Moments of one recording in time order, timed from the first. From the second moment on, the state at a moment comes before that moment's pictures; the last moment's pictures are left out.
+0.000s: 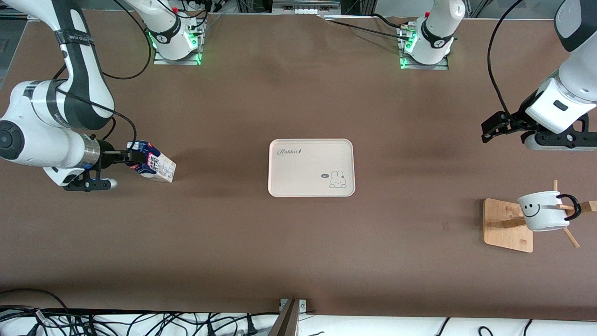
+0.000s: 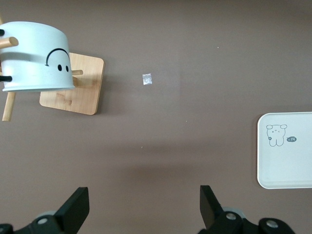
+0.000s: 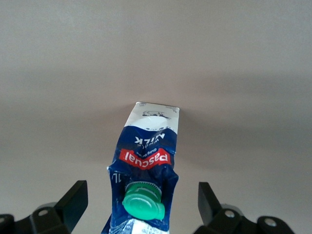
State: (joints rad) left arm 0.05 0.01 -0.10 -1.73 0.01 1.80 -0.07; right arm 0.03 0.32 -0.02 -1.79 0.07 1.89 -0.04
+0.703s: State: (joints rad) left arm 0.07 -0.01 -0.09 -1.75 0.08 1.84 -0.05; right arm 0.03 0.27 -0.02 -1.88 0.07 1.93 -0.04
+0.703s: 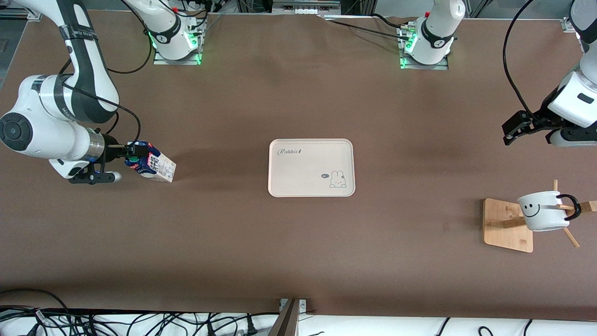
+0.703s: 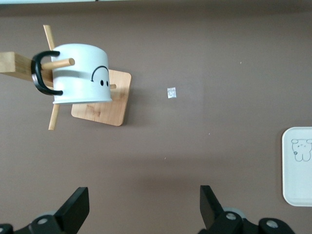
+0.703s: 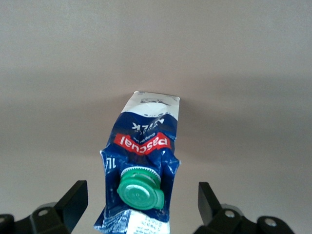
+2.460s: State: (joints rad) left arm 0.19 -0.20 -0.07 -2.58 0.08 3.05 0.01; right arm 0.03 0.28 -0.01 -1.95 0.08 1.98 0.10
